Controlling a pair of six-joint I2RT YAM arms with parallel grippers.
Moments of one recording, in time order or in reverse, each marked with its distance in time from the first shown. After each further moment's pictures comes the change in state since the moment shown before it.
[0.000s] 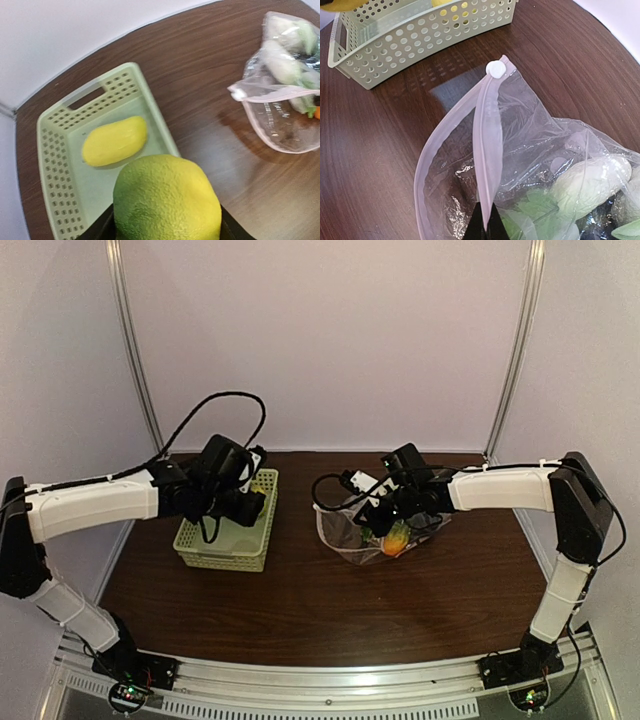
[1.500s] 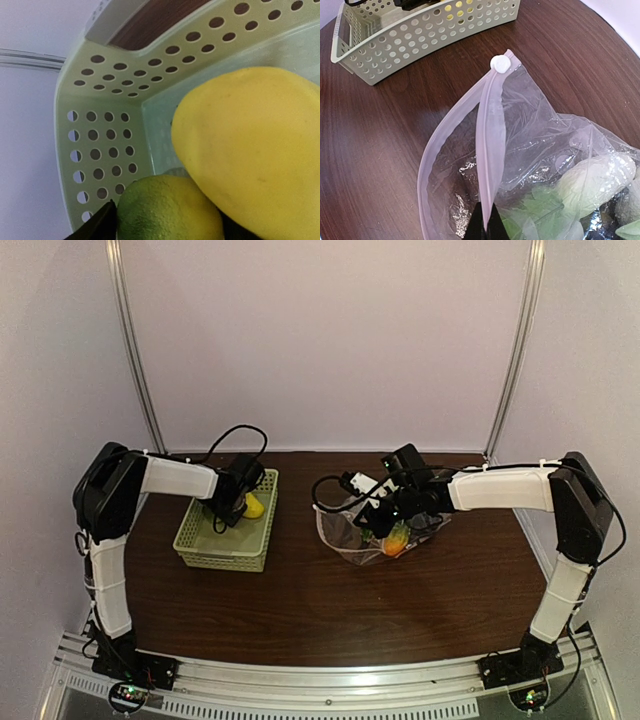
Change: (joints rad) left arm 0.306 0.560 0.208 0.002 -0.388 0.253; right arm 0.000 0.000 0.000 -0.016 -0.014 -0.007
